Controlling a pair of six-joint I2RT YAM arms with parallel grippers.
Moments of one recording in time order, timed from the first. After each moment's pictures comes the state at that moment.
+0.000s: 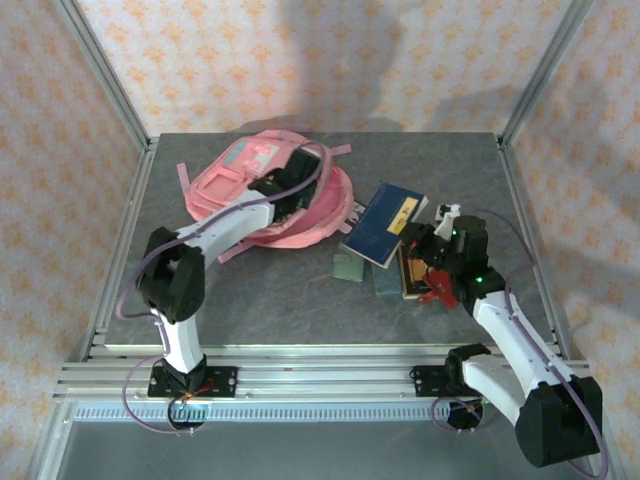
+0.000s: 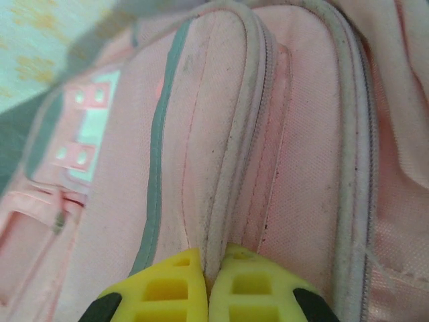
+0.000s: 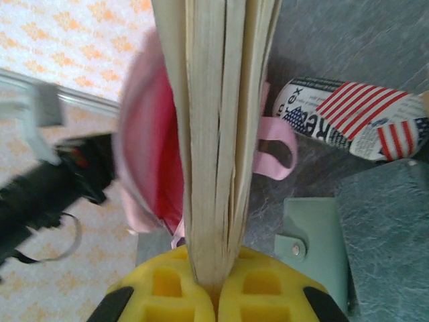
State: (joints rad) left arm -0.52 1.81 1.52 -0.48 -0.45 -0.04; right arm 0.19 0.93 0.55 -0.03 -0.48 0.92
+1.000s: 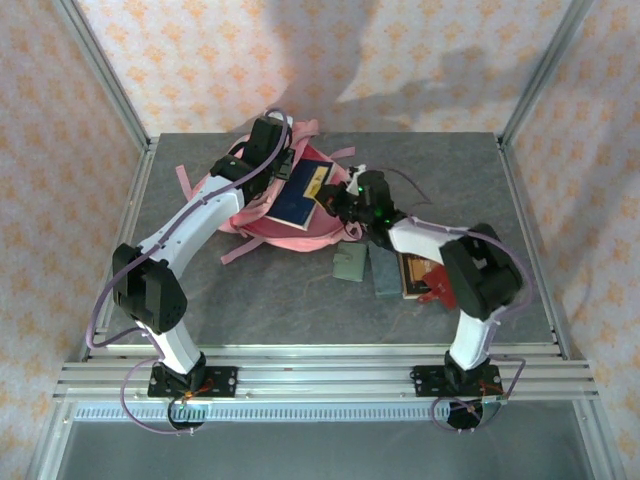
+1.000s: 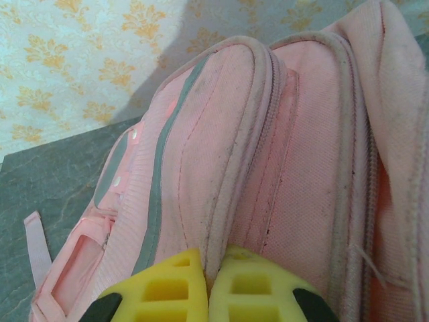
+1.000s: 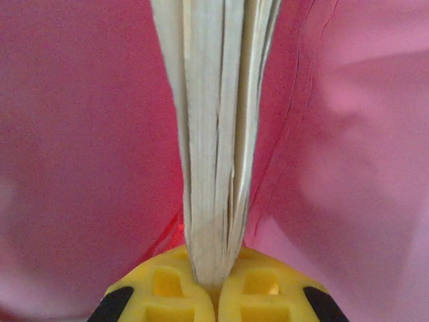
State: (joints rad) left arm -0.43 1.71 1.64 -0.57 -0.39 -0.04; right arm 0.54 1.86 1.11 0.45 -0.42 1.20
